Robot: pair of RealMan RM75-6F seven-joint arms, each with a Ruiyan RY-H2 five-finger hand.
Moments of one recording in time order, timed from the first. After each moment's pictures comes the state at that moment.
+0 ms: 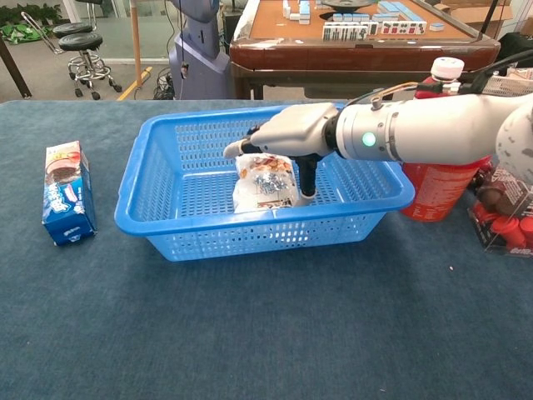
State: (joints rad) left arm -0.08 -1.09 -0.06 -1.75 1.40 1.49 0.22; right arm 1.16 -1.62 0.10 -1.20 -1.22 0.60 -0.34
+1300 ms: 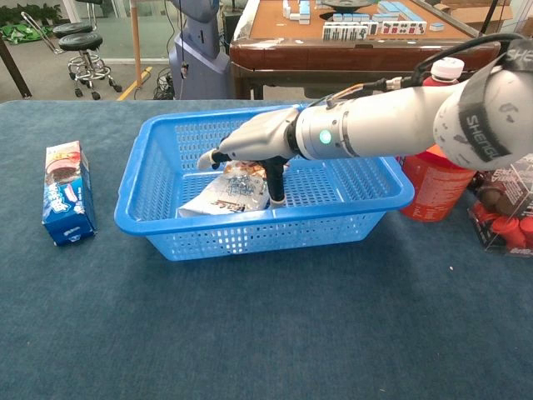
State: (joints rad) left arm -0.08 -1.09 -0.07 -1.73 1.38 1.49 0.20; right arm 1.26 -1.70 0.14 -1.08 -1.25 0.45 -0.24
